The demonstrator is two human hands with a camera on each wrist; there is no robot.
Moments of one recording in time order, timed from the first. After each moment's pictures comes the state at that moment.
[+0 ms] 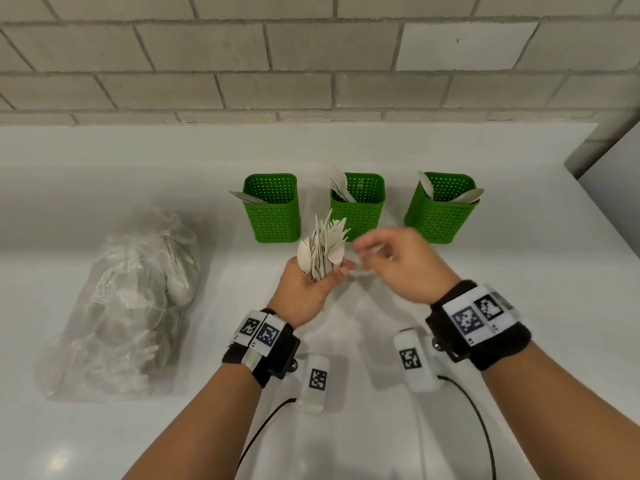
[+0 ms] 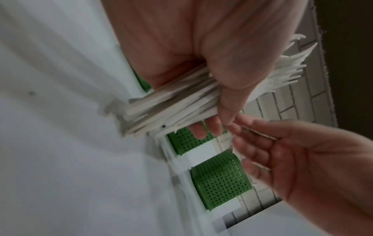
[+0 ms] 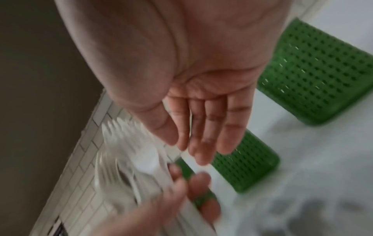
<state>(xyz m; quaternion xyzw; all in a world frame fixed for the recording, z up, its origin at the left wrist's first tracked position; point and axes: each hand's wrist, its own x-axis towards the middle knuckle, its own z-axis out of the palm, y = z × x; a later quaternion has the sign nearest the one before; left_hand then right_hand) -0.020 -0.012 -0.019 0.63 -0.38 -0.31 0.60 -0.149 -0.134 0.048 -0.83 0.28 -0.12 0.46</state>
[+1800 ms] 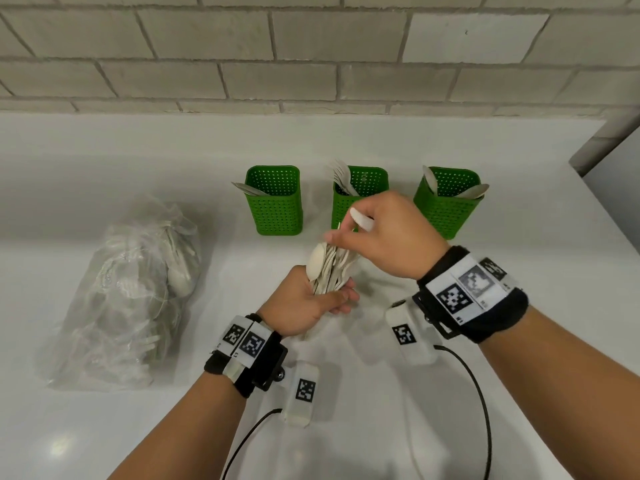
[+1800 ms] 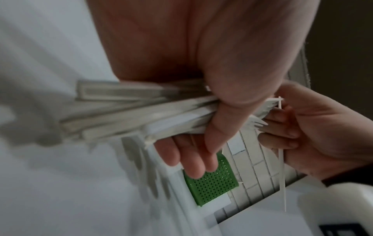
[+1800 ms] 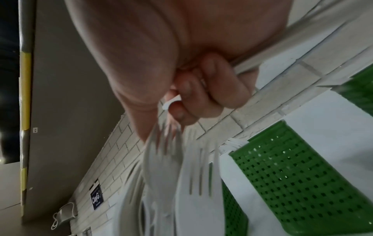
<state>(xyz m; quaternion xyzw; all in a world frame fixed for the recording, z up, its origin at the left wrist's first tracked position) -0.026 0.010 -0.010 0.62 -0.34 -0.46 0.53 -0.123 -0.125 0.088 -0.90 0.22 -0.13 0.35</state>
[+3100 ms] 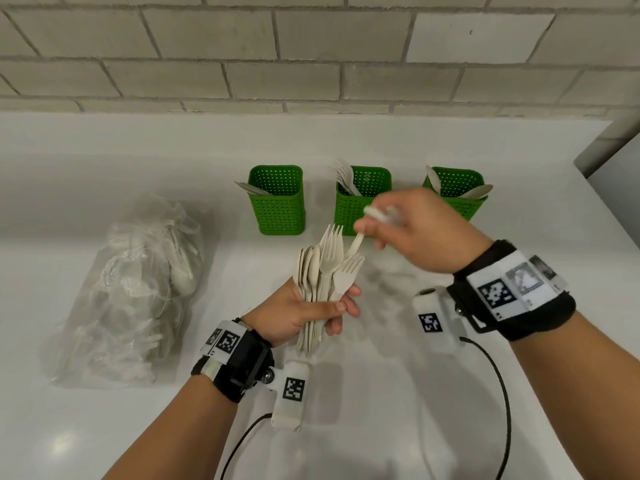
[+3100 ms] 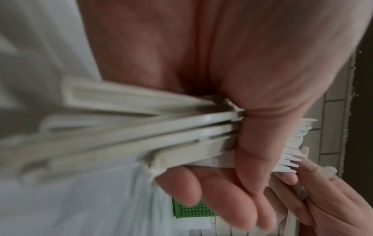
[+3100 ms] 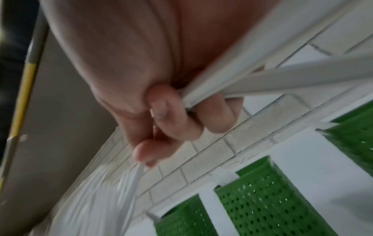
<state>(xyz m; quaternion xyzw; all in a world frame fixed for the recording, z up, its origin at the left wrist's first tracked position) -0.022 0.029 -0.008 0.48 -0.37 -0.55 0.58 -0.146 -0.141 0.108 -0.92 0.18 -0.10 0.34</state>
